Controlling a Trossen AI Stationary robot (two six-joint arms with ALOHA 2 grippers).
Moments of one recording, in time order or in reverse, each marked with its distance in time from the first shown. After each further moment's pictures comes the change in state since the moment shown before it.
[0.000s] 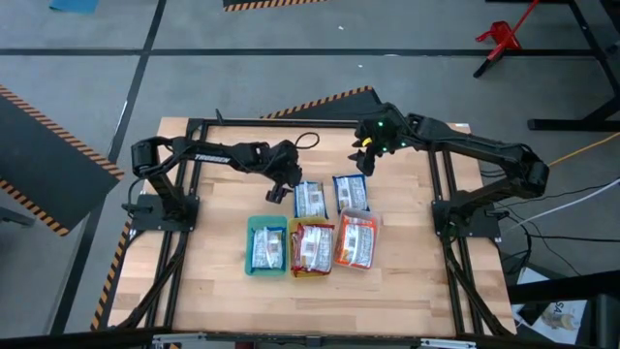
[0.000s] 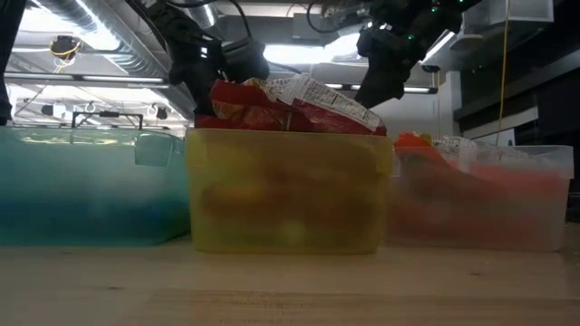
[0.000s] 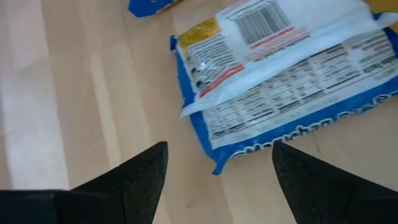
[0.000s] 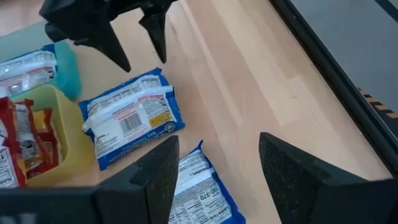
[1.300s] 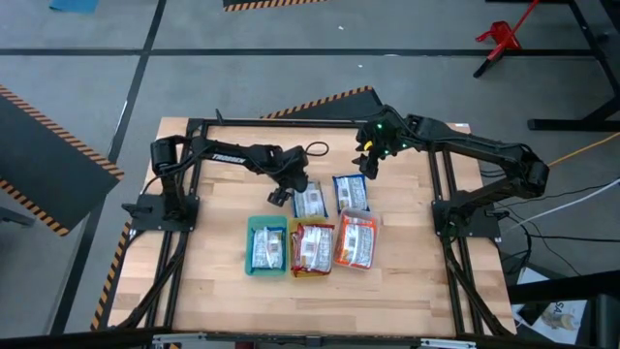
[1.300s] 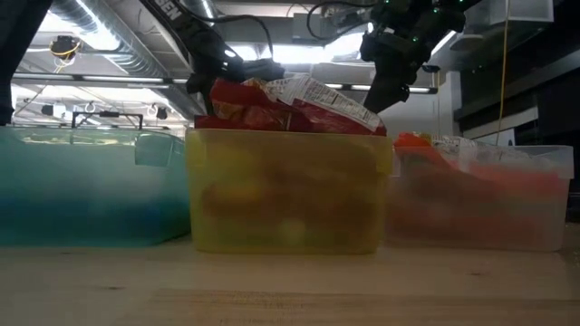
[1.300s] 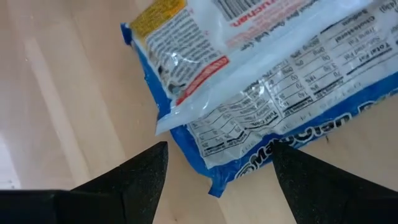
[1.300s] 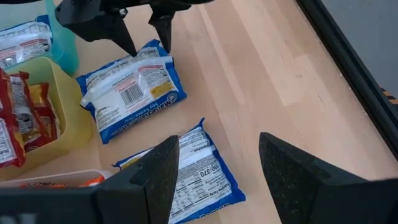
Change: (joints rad) left arm -0.017 0.154 0.122 -0.133 -0.030 0.073; right arm 0.000 0.001 0.000 -0.079 -0.001 -0.030
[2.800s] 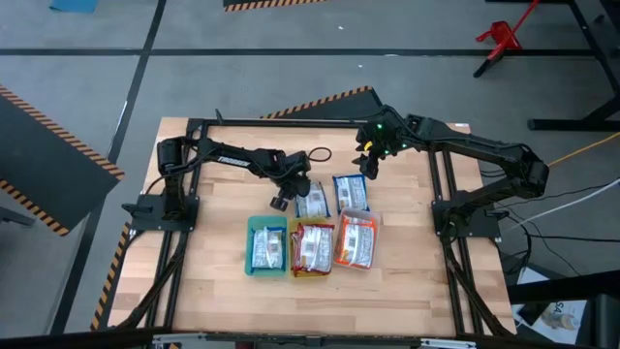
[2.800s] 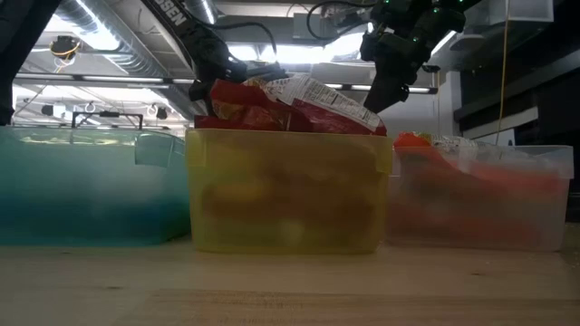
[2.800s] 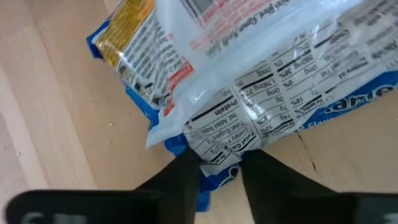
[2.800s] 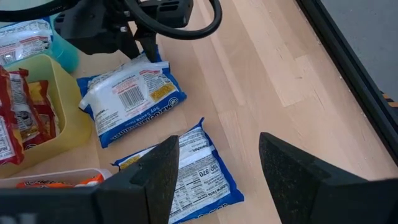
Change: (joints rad) left arm -0.019 0.056 0.002 0.023 0.015 -0.040; right arm 0.000 0.000 0.000 0.000 0.000 -0.015
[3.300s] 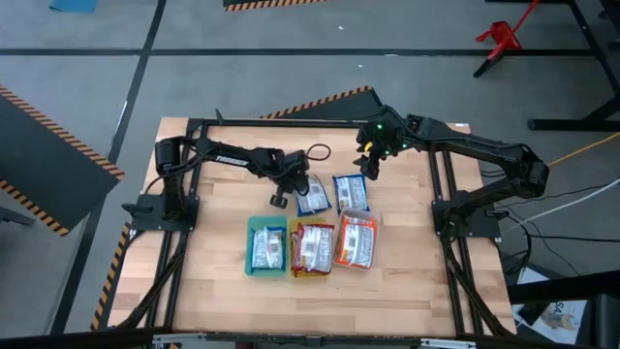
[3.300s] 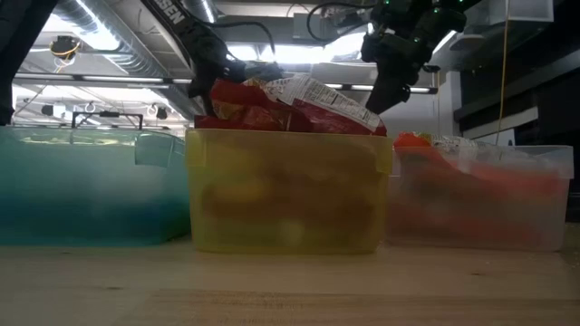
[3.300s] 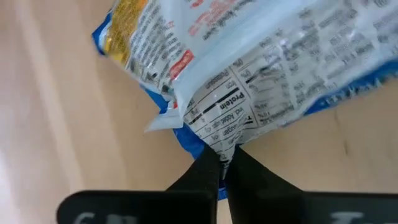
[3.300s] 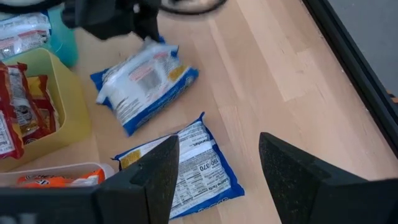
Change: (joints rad) left arm 0.006 -0.022 -0.004 -0.019 -0.096 -0.084; right arm 0.000 0.000 0.000 -0.017 0.000 -0.001
